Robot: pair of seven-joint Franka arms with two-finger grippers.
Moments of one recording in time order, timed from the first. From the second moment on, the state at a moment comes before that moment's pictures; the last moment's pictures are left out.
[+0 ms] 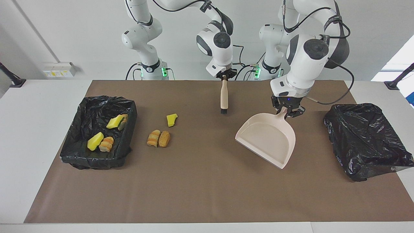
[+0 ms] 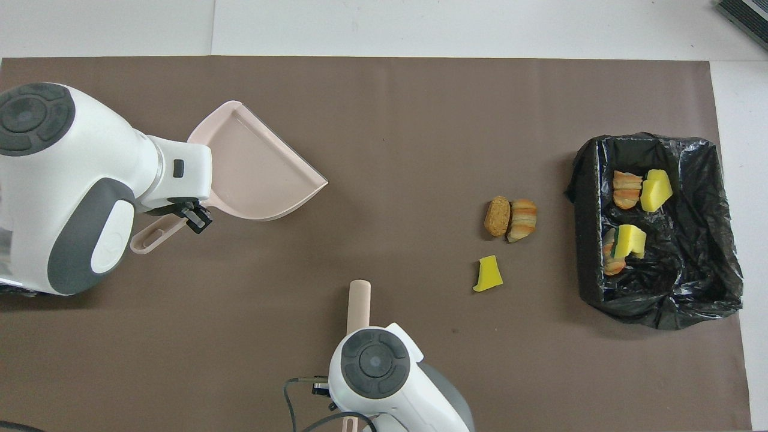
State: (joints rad) left arm -0.30 0.07 0.03 -1.80 0.03 1.85 0.59; right arm 0.75 0.02 0.10 -2.11 0.35 1.98 0.81
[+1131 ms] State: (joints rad) left arm -0.58 0.08 0.00 -2.06 0.16 2.01 0.79; right arm 0.15 0.12 0.10 -2.09 -0.35 1.90 0.21
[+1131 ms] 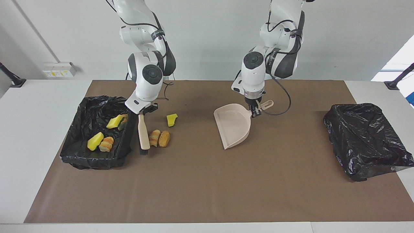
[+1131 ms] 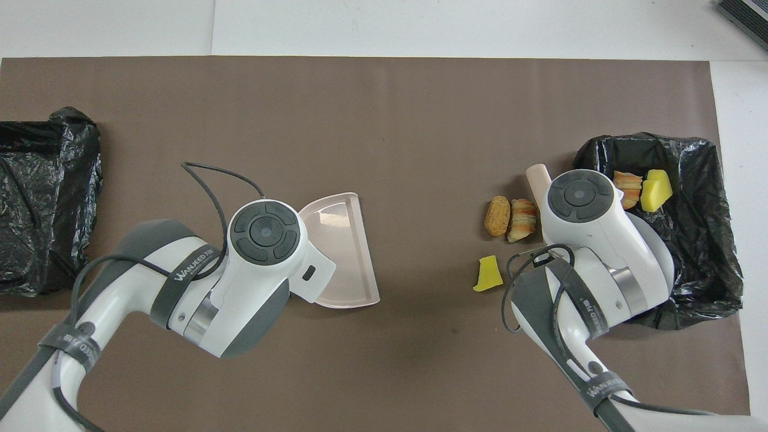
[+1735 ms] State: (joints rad) left arm -0.63 0.03 0.00 -2.14 0.16 2.03 0.79; right arm 0.28 0.16 0.11 -2.08 0.06 1.91 0.18
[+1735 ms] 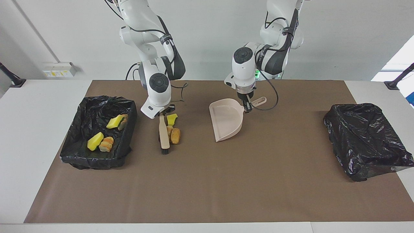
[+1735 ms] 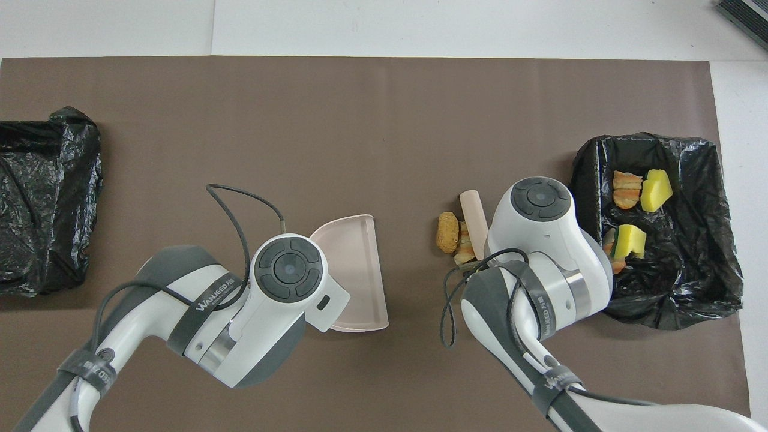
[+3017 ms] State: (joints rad) left arm -0.60 0.00 0.02 -2.28 0.16 2.18 0.78; right arm 0.33 -0.02 0.10 -2.08 0.10 1.76 0.23
